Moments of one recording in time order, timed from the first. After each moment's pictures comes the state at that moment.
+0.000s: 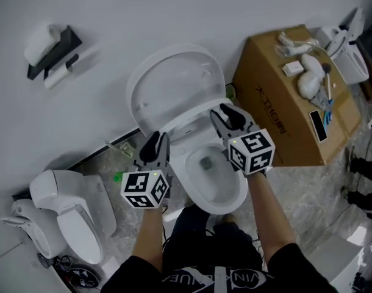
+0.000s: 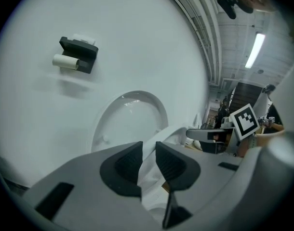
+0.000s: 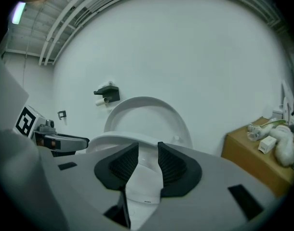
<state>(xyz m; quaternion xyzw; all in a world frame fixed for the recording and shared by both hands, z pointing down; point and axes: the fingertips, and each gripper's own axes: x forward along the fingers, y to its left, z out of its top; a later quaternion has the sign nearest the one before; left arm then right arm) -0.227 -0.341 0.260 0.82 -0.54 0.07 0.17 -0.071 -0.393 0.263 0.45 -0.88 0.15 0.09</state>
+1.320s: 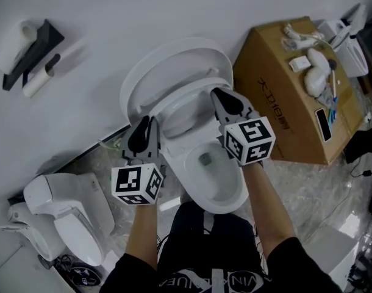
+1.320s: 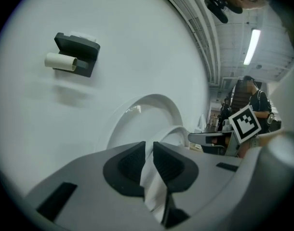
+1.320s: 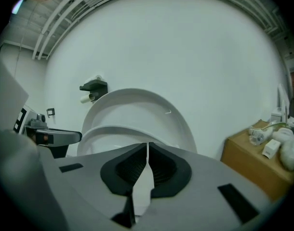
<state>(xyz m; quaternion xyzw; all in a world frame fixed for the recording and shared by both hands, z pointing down) -0.257 -0.411 0.258 0.82 -0.56 0.06 0.13 -0.093 -0.464 0.278 0.48 -0.86 0.14 0.09</state>
